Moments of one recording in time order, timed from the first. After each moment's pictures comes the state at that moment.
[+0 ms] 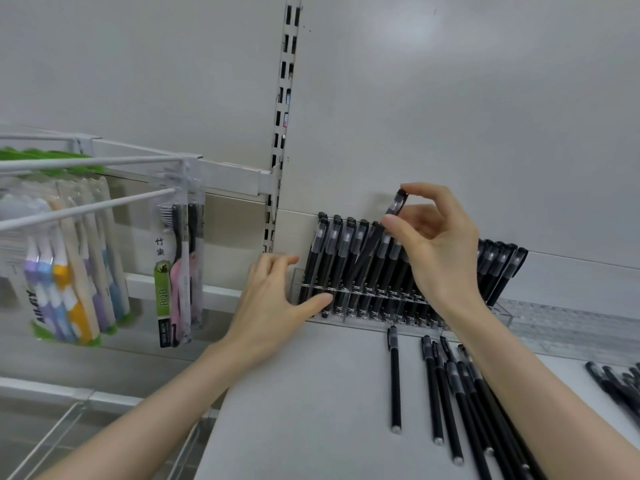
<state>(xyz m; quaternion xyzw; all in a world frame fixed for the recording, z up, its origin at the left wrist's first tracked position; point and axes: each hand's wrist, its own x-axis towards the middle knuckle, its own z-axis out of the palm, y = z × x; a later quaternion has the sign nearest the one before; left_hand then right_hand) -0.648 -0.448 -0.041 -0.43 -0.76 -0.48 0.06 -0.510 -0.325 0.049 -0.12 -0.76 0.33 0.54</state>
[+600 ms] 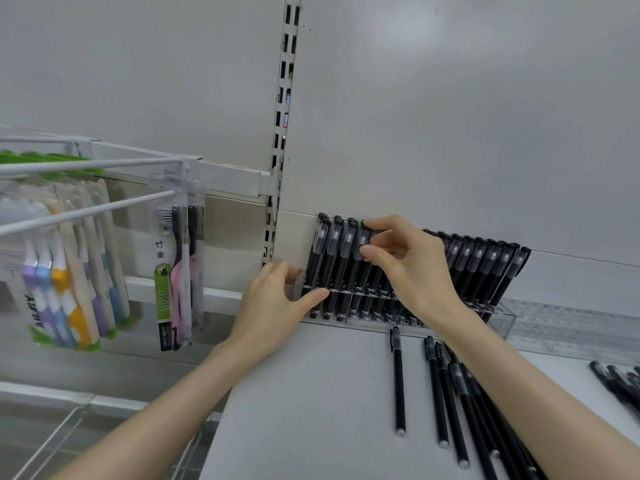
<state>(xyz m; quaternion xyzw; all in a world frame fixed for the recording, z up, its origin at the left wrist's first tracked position) -0.655 -0.439 -0.042 -0.39 -0.77 -0.50 0.04 -0.523 -0.315 0.029 -0.13 -0.85 0.28 0.42</state>
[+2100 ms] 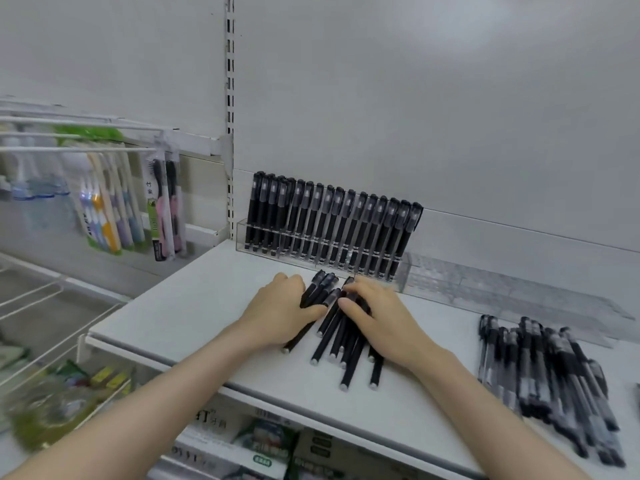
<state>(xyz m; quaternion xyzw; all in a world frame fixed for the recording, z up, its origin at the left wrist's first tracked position) -0.451 -0.409 -0.033 -0.33 -0.90 -0.27 -0.02 -0.360 -0.259 -0.042 -0.09 -0.96 0.18 0.17</state>
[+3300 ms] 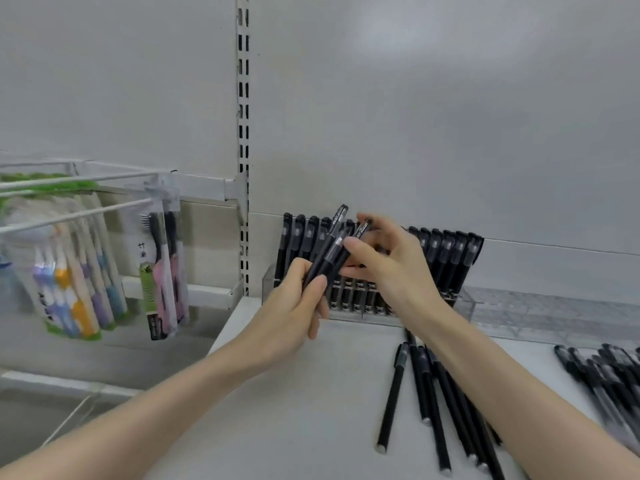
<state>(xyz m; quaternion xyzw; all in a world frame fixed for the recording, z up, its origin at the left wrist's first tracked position) -0.563 -0.445 -0.009 -0.47 -0.66 -0.57 -0.12 -0.473 -0.326 0.039 -0.10 -0.73 0.55 0.38</state>
